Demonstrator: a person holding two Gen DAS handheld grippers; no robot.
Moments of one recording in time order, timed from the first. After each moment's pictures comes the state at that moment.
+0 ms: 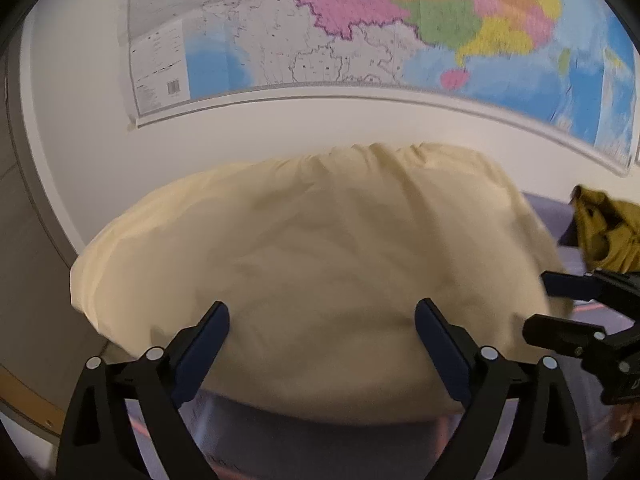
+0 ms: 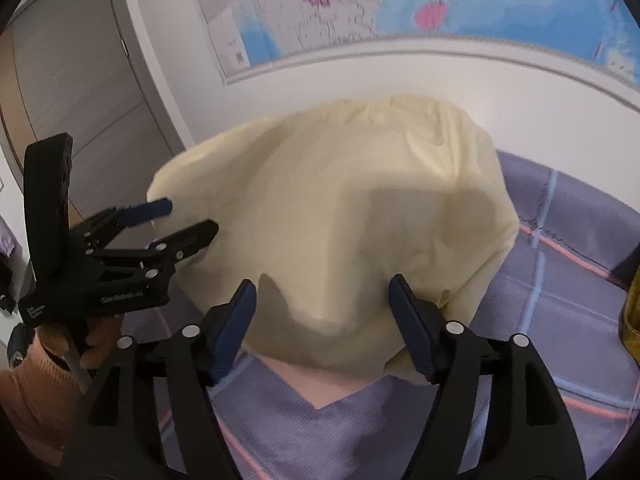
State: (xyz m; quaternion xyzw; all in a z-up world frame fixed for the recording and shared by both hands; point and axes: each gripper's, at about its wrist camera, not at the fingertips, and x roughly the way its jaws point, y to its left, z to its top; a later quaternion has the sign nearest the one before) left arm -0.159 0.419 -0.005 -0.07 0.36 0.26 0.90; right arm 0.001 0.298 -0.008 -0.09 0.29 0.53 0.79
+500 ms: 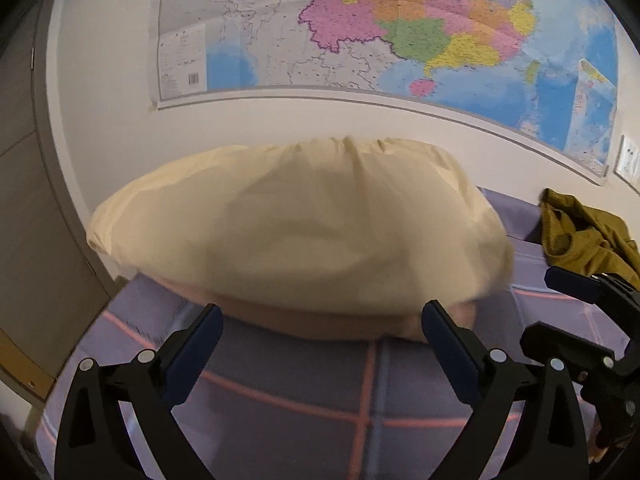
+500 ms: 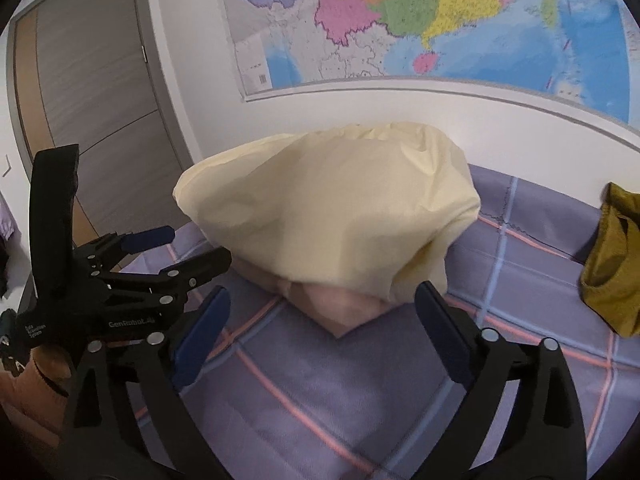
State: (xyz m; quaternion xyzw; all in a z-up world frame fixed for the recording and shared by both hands) left arm -0.204 0.357 0.006 -0.11 0.34 0.27 0.89; right arm -0.058 0.235 -0.002 -0.09 0.23 0.53 0.81
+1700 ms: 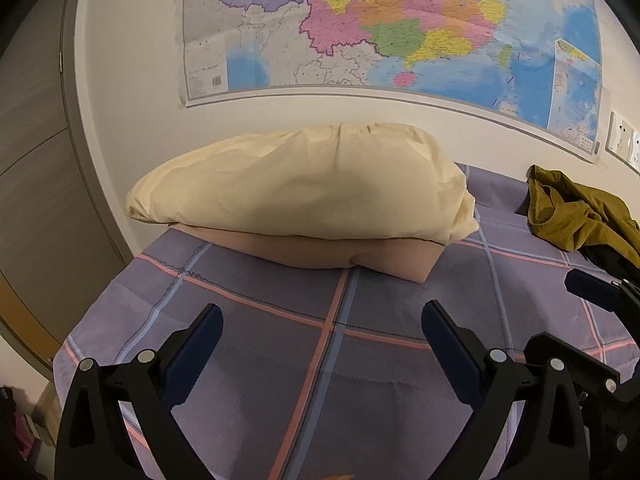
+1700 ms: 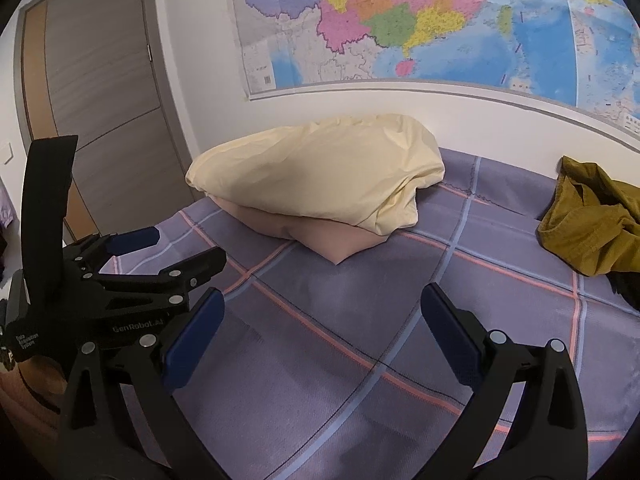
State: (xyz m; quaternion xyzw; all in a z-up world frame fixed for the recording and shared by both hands) left arm -0.245 0.281 0.012 -0.09 0.35 0.32 0.88; right arm -0.104 0.170 -0.015 -0.09 0.22 0.51 0.83
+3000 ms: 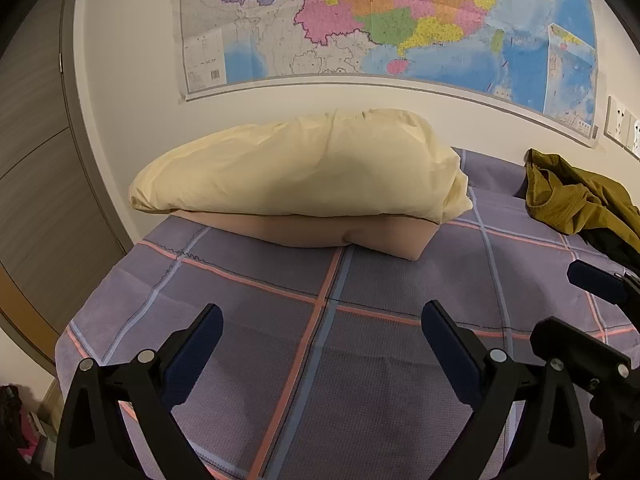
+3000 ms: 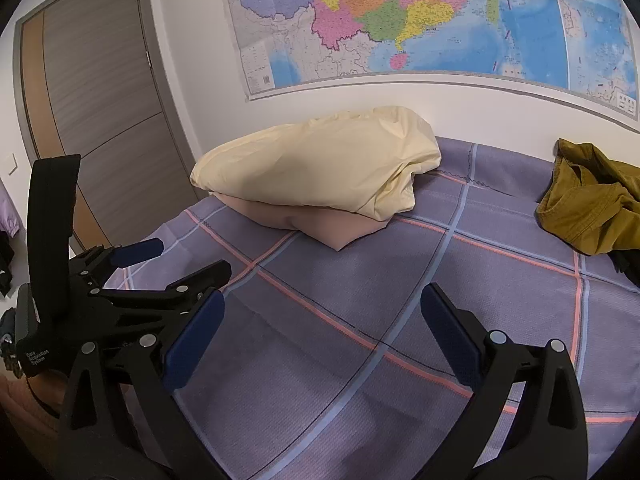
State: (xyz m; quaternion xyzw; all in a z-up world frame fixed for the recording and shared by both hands) left arm -0.248 0.267 0.004 -0.08 0.36 0.32 0.87; right arm -0.108 0.159 -0.020 -0.08 0.23 0.51 0.82
